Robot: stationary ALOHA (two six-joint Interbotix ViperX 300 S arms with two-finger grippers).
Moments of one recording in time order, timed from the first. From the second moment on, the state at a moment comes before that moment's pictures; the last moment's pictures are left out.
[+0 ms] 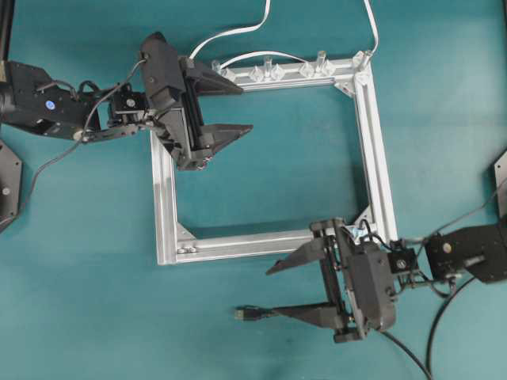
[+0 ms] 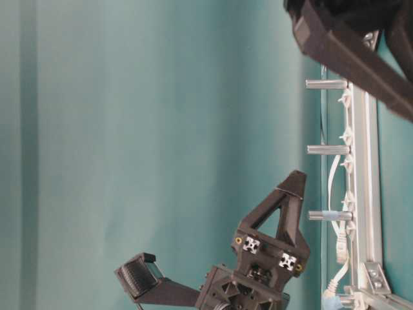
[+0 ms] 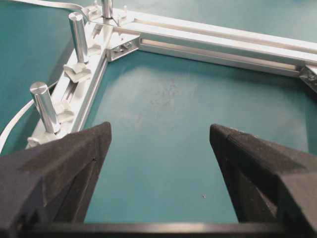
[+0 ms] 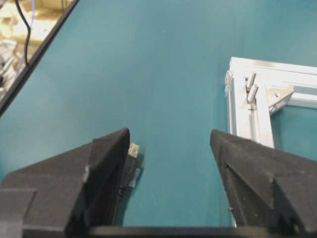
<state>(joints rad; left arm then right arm) 0.20 0.02 0.83 -0.06 -0.51 -0.03 0.43 0.16 0.81 0.37 -0.80 -0.08</state>
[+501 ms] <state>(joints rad) 0.20 0.02 0.83 -0.06 -0.51 -0.03 0.48 0.20 0.79 0.55 -0.82 -0.20</state>
